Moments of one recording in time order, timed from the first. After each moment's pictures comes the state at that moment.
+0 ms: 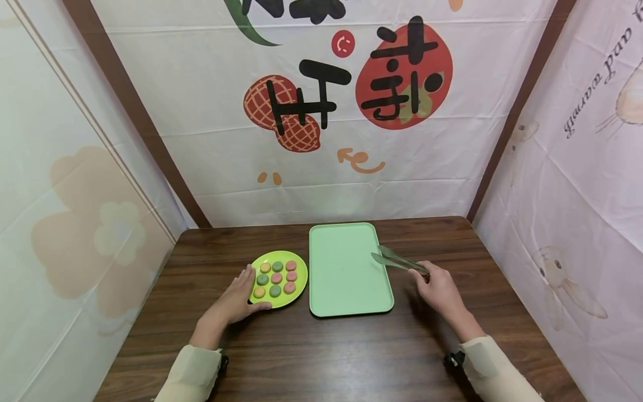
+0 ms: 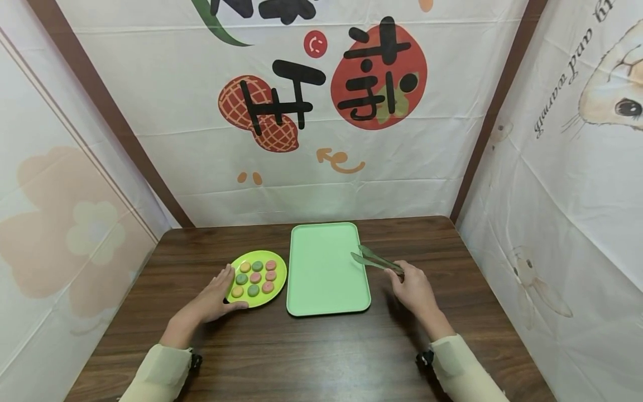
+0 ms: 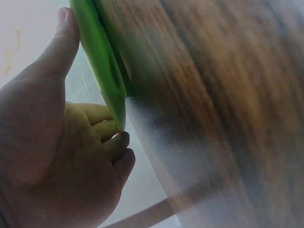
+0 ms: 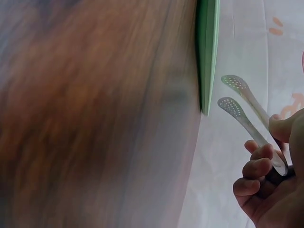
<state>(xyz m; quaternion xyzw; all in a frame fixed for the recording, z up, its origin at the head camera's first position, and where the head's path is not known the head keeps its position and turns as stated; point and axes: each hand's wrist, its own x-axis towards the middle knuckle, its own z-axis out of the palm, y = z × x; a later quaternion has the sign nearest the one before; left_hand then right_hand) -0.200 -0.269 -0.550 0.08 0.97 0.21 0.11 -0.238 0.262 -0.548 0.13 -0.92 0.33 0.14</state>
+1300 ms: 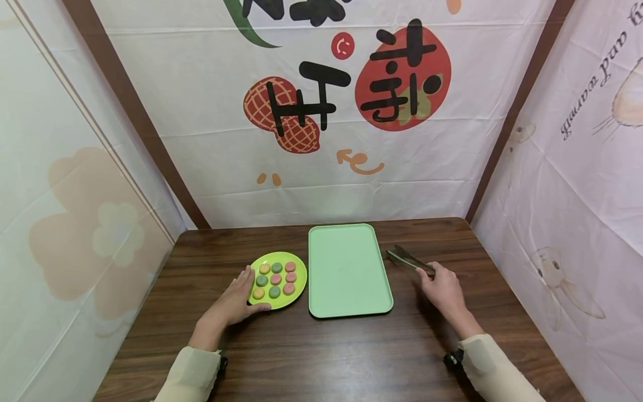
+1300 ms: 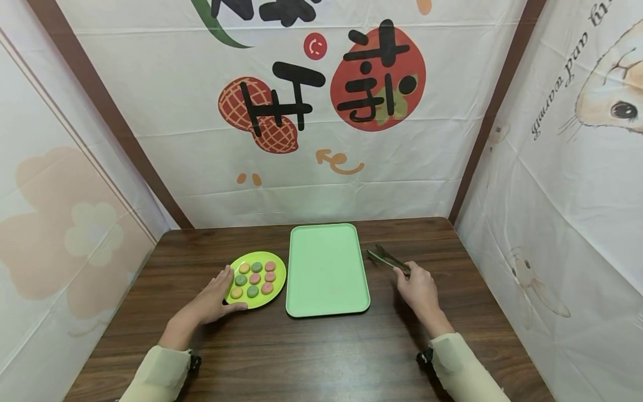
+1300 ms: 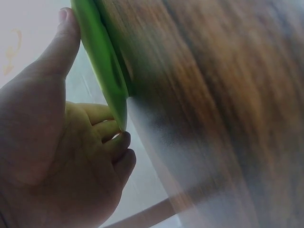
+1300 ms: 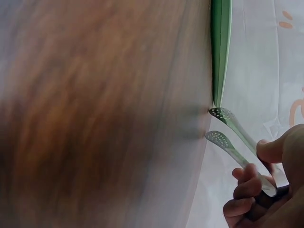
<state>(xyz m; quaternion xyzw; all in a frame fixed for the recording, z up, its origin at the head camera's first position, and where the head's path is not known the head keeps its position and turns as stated) -0.198 -0.267 -0.546 0.09 0.97 0.20 0.11 -0.242 0.271 -0.553 0.01 -0.94 0.31 0.12</state>
